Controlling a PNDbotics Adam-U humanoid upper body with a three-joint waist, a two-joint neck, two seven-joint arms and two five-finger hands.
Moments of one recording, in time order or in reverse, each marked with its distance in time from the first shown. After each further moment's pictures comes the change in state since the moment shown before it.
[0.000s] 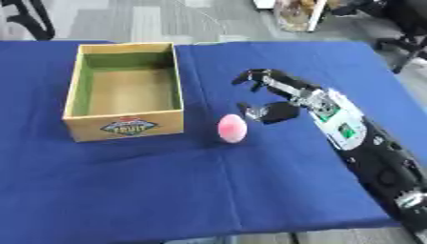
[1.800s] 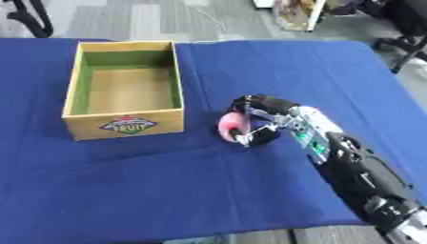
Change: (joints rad) left arm -0.006 0.000 -0.001 0.000 0.001 0.002 -0.006; right arm -0.019 0.076 0.037 0.141 0.332 -0.050 -0.142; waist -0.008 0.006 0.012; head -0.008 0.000
